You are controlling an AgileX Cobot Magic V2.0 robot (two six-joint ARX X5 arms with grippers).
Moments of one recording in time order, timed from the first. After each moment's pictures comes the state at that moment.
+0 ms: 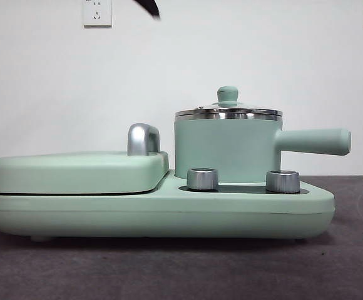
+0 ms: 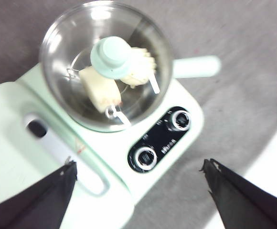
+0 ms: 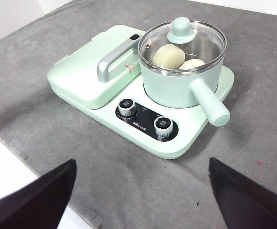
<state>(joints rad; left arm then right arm) -0.69 1.79 2.21 -1.40 0.20 0.00 0.78 0.27 0.92 -1.08 0.05 0.21</state>
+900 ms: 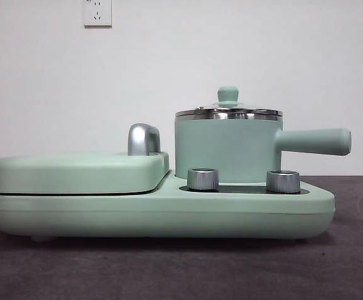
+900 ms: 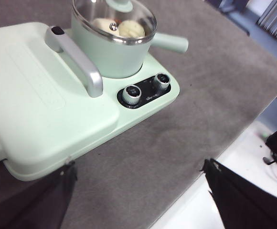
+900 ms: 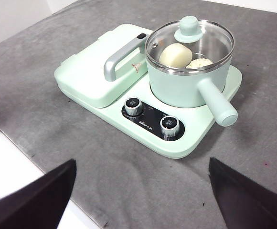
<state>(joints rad) -0.68 0.41 0.87 -0.93 0.20 -0.22 0.78 0.27 0.92 -1.08 0.03 0.20</state>
